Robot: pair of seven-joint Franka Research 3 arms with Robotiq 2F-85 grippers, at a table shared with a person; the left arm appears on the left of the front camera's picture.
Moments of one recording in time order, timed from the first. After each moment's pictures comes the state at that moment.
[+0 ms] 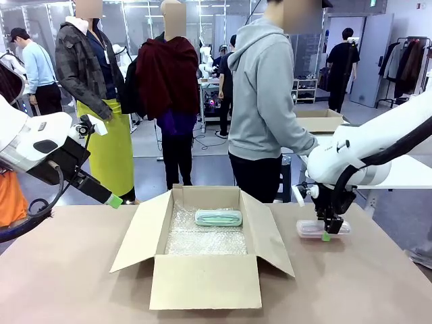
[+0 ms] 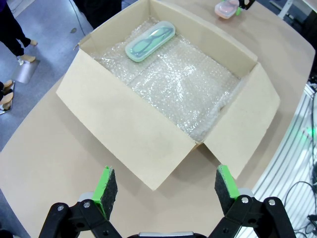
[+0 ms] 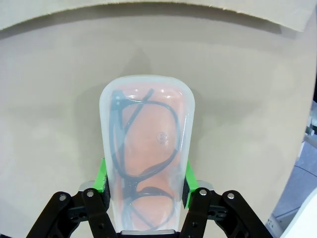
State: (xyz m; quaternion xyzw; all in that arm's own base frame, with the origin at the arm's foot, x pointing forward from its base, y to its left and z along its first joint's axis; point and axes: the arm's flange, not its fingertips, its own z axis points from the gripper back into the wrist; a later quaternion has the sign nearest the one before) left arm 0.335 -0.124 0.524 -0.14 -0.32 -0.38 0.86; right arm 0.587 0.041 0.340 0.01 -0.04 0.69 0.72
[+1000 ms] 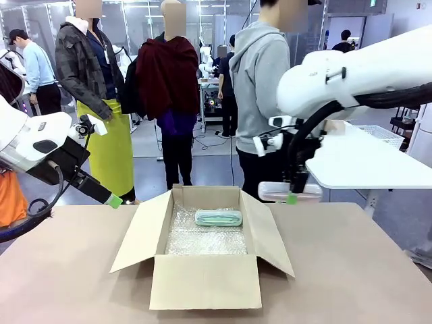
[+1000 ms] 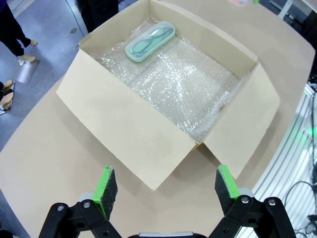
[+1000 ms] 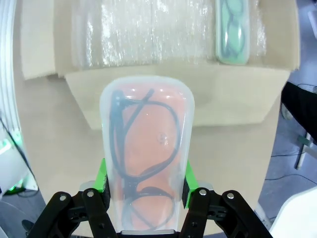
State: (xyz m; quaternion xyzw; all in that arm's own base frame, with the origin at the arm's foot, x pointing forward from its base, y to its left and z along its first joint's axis) left arm 0.335 -0.124 0.524 -0.14 -0.32 -0.38 0.86; right arm 0.522 0.193 0.496 0.05 -0.03 0.68 0.73
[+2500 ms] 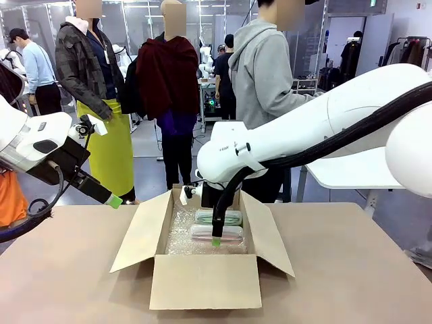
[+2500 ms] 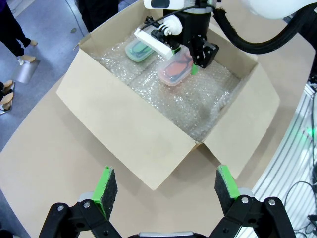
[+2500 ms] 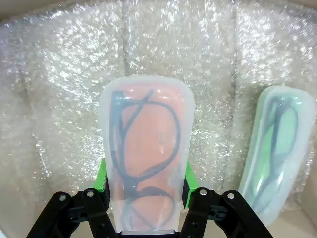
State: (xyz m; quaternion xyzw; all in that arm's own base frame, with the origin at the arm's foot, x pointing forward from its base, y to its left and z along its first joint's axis) left arm 0.335 -0.124 0.524 -0.14 -0.32 -0.38 0.86; right arm 0.562 0.364 0.335 0.07 0.00 0.68 0.73
